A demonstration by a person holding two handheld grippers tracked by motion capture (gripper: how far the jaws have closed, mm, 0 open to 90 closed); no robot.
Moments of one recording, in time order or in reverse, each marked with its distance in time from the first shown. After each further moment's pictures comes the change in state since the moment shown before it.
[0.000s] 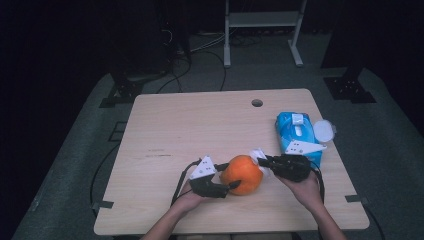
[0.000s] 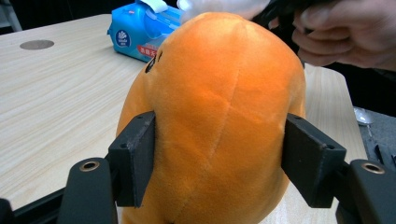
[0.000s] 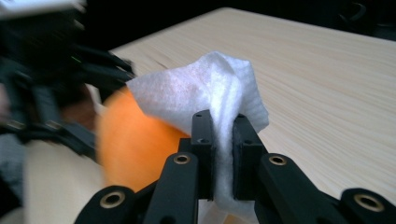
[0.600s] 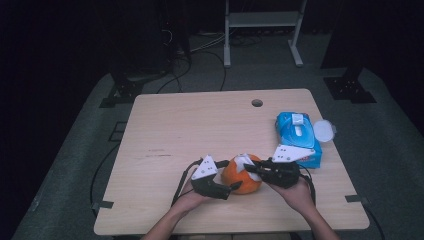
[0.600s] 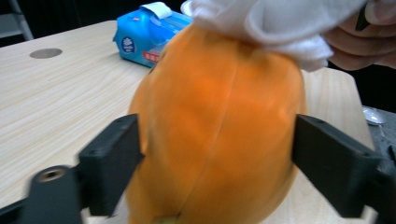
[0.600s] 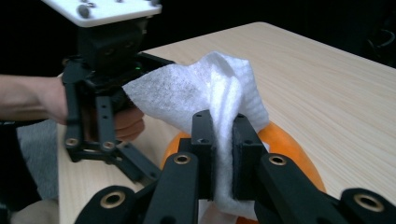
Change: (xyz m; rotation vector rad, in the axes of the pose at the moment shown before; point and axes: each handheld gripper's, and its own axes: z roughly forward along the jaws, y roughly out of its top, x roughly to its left) left arm -0.001 0.004 0.003 -0.006 0.032 0.029; right arm 0.040 0.018 0.009 -0.022 0.076 -0.125
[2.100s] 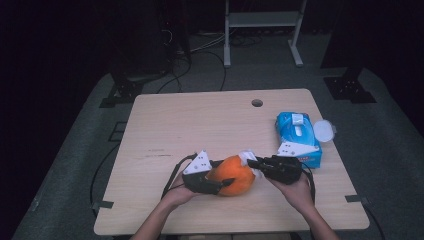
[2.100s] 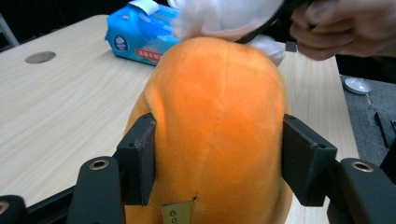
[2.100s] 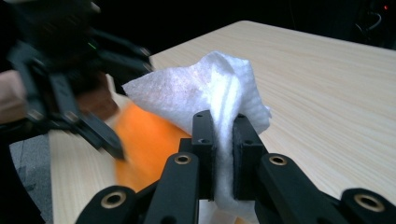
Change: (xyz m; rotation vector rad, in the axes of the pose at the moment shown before) left arm 0.006 0.020 -0.022 0.081 -0.066 0.074; right arm -0.012 -0.005 0.000 -0.027 -0.018 0.113
